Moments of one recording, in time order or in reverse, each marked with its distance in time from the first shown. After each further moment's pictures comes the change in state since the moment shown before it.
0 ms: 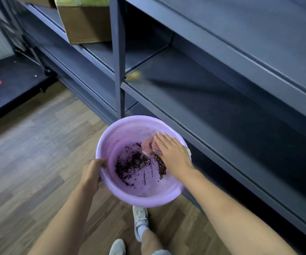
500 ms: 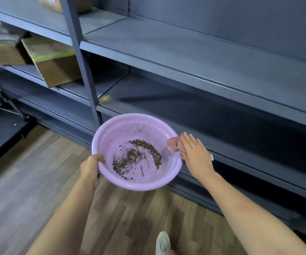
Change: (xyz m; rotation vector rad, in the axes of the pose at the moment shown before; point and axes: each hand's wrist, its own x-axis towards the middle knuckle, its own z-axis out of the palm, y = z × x) left_hand -0.117 0.025 0.010 -0.002 -0.107 0.215; right_hand -0.166 0.032 -0.081 0.043 0.137 0.481
